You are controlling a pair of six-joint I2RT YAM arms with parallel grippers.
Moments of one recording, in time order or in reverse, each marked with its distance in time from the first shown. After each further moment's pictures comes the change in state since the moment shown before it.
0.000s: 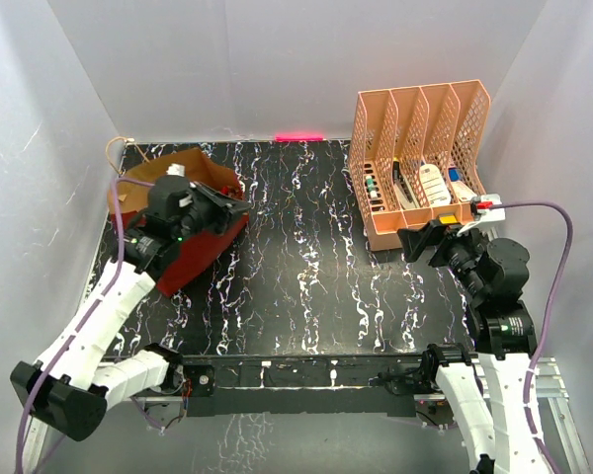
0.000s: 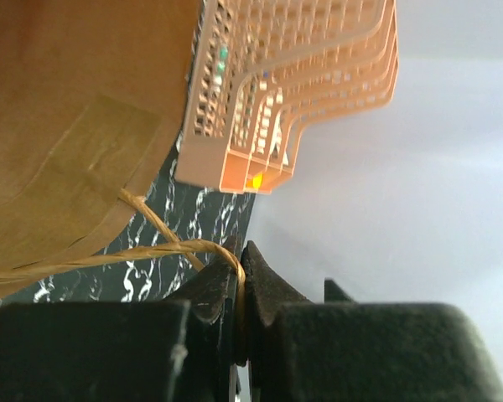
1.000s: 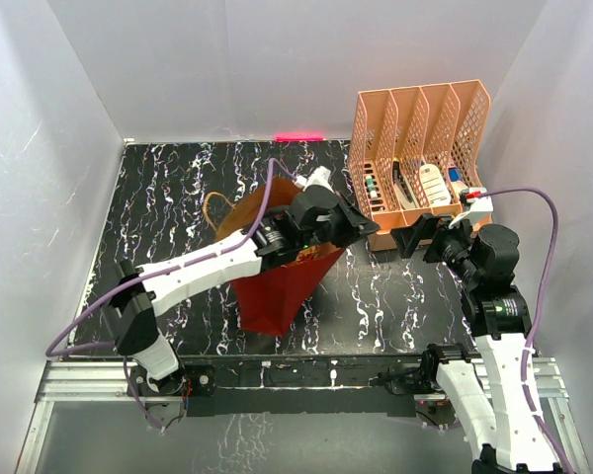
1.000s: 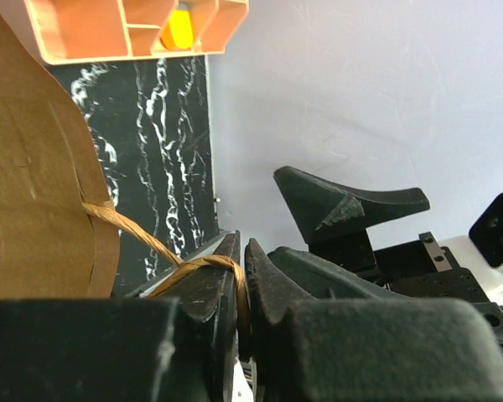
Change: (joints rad) left arm -0.642 0.572 0.311 0.320 -0.223 -0.021; right arm 0.000 0.108 0.000 -0.005 -0.050 0.023
